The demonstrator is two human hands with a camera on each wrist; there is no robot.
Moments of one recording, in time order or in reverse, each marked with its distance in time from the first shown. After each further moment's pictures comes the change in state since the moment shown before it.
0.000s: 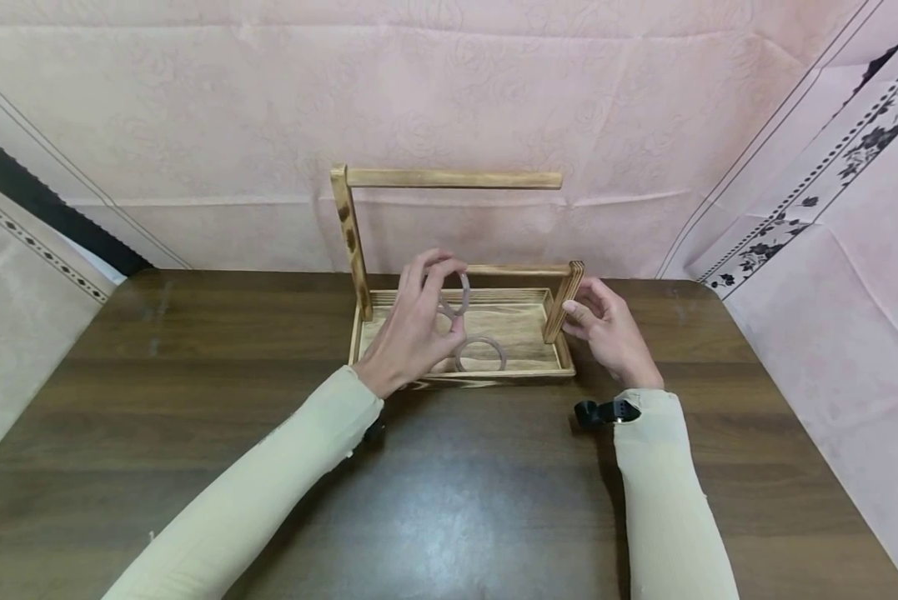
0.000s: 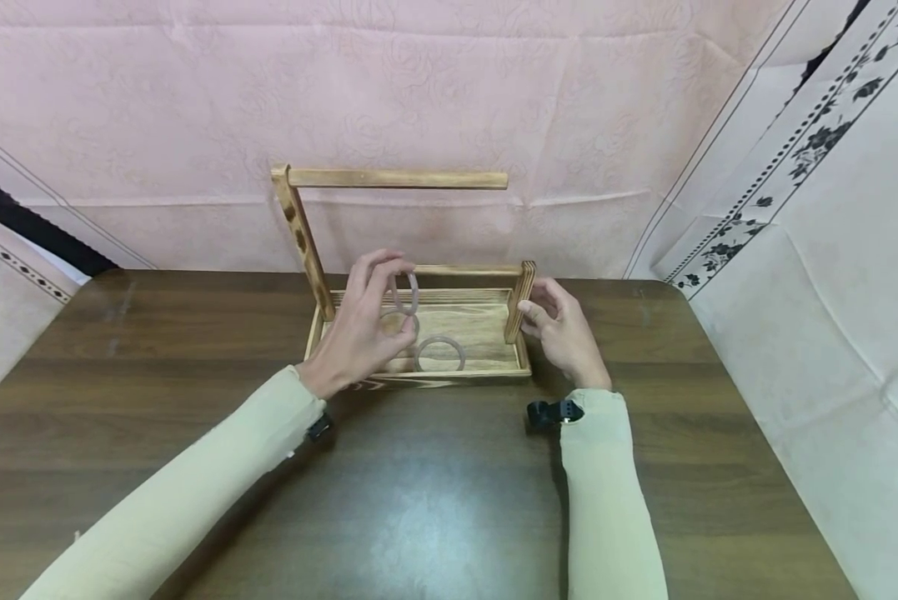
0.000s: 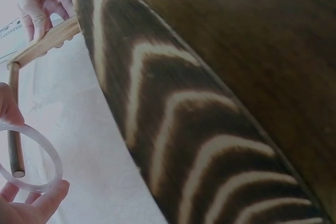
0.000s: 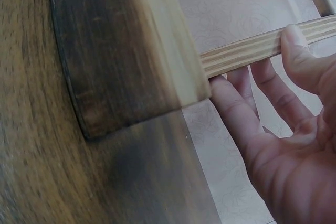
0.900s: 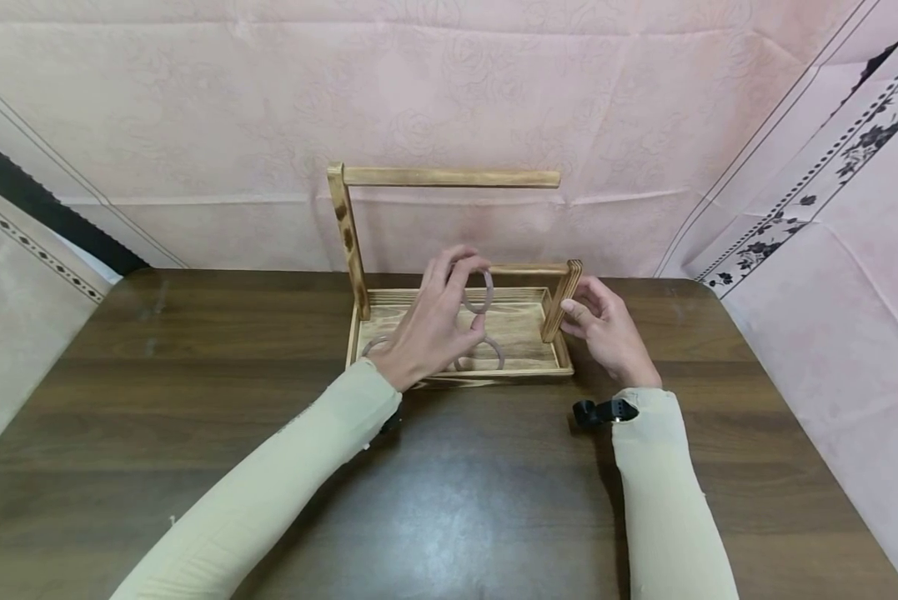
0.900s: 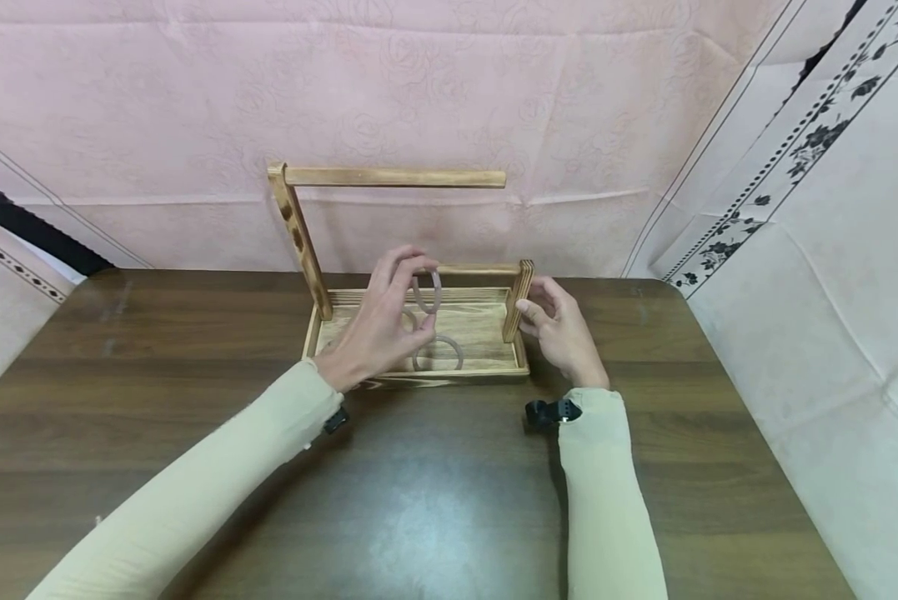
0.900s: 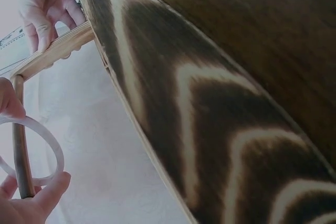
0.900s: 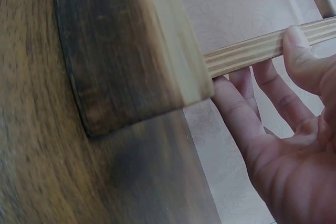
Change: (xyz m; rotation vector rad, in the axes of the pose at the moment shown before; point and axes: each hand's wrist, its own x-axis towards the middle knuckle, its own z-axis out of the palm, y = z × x) left_hand 0.017 0.013 0.013 -0.019 -0.068 0.008; right_hand 0.001 0.000 0.000 0.011 0.007 0.003
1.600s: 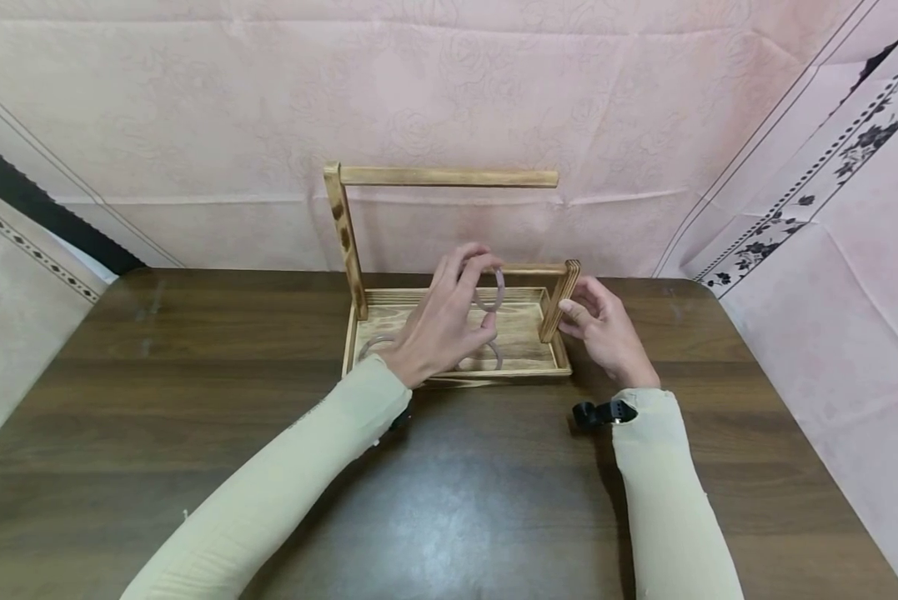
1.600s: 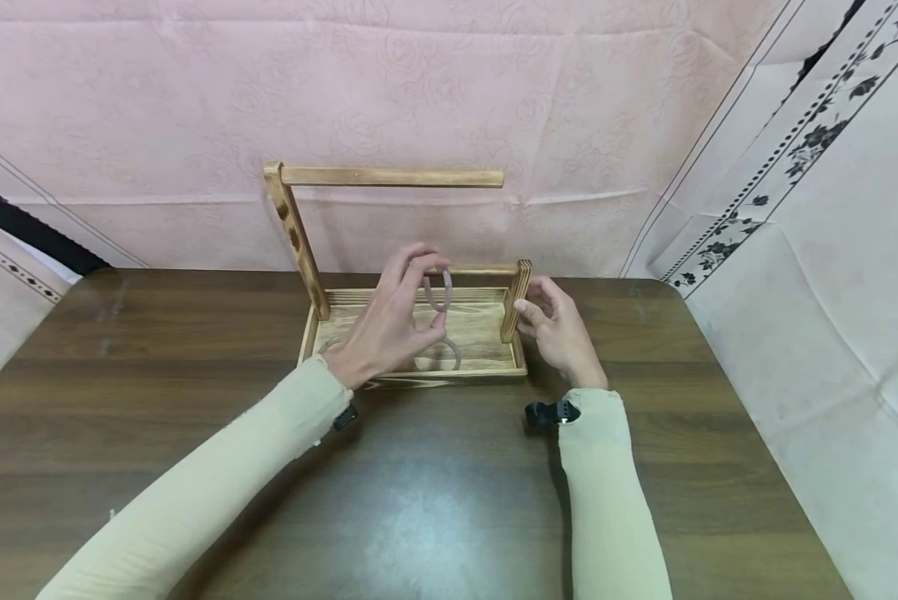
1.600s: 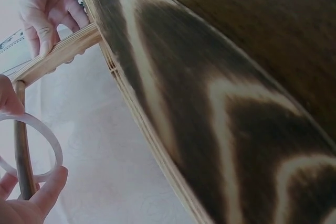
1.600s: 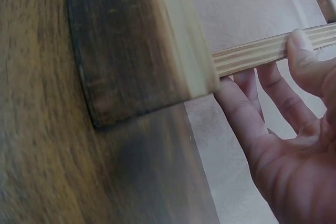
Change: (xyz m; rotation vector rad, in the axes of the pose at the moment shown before) left_hand 0.008 0.006 0.008 0.005 -0.006 0.028; right_hand 0.000 -0.002 0.001 -0.001 0.005 0.009
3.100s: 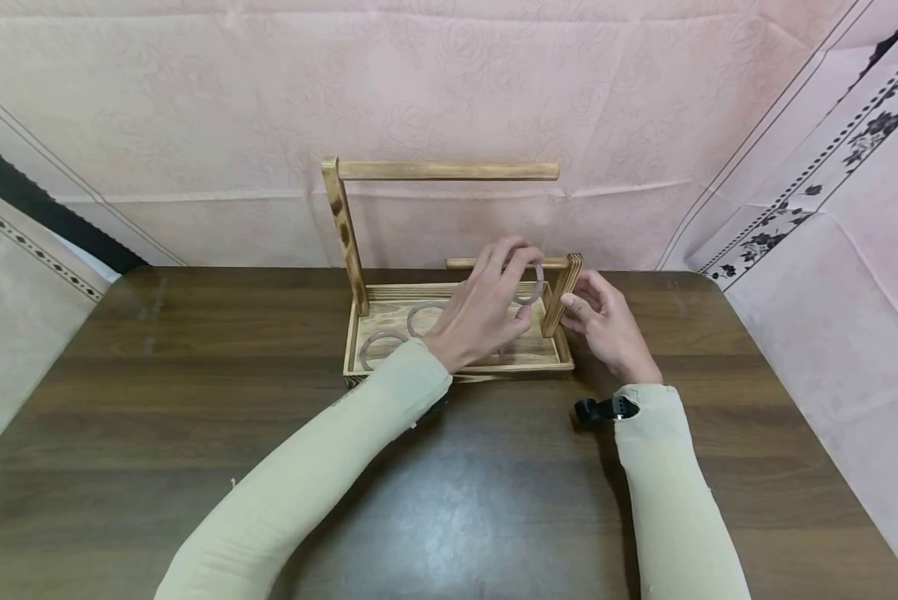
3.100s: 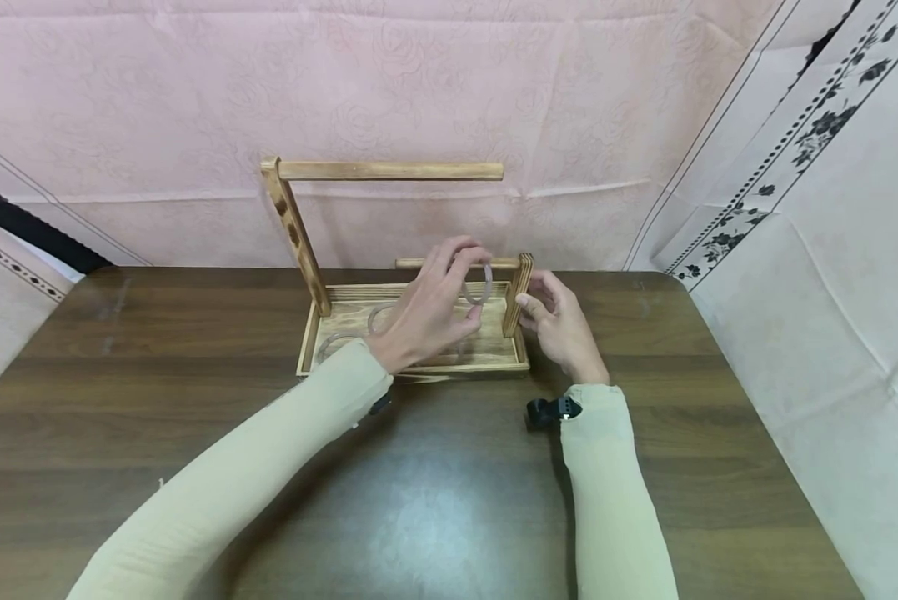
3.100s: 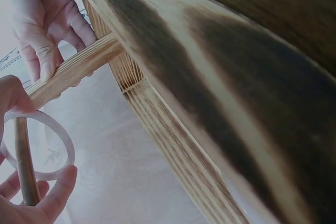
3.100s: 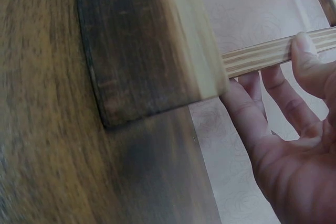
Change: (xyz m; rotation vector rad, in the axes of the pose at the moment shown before) left_hand 0.028 0.016 0.029 0.100 -0.080 0.033; right_hand 0.001 0.002 0.000 -0.012 0.011 -0.021
